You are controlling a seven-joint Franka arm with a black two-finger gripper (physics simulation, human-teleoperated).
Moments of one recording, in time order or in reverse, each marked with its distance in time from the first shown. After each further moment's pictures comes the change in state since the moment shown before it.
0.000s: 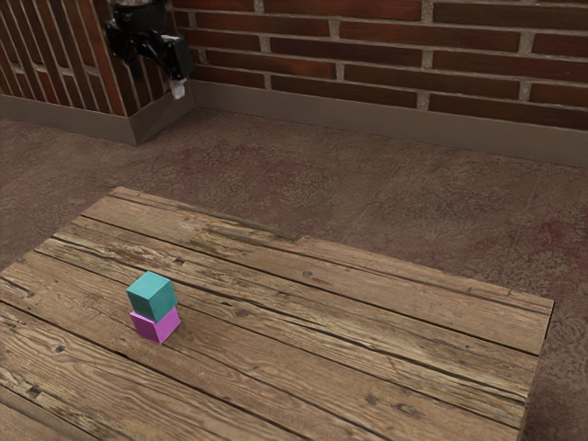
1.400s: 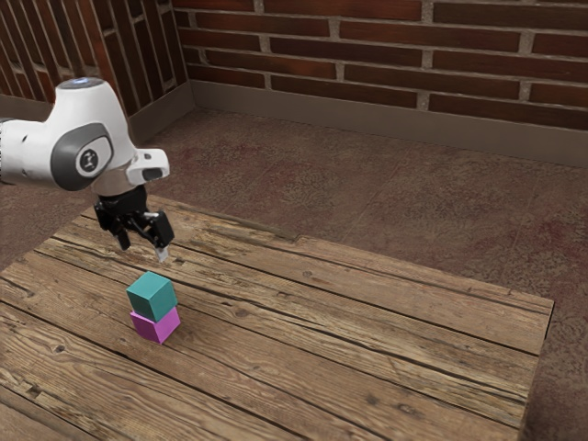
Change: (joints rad) arm 0.014 -0.306 0.108 -1.091 -0.092 0.703 -0.005
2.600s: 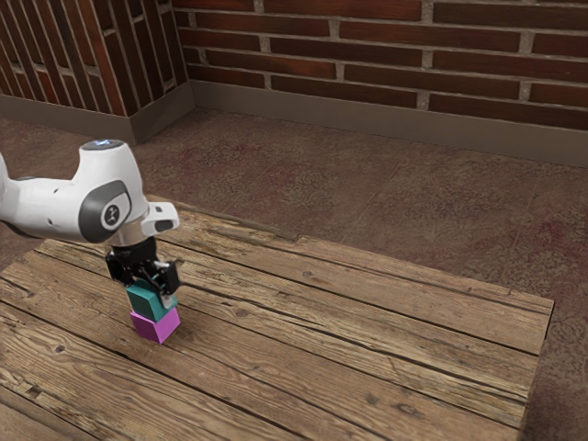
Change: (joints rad) arm 0.009 0.174 0.026 -0.081 -0.054 0.180 0.003
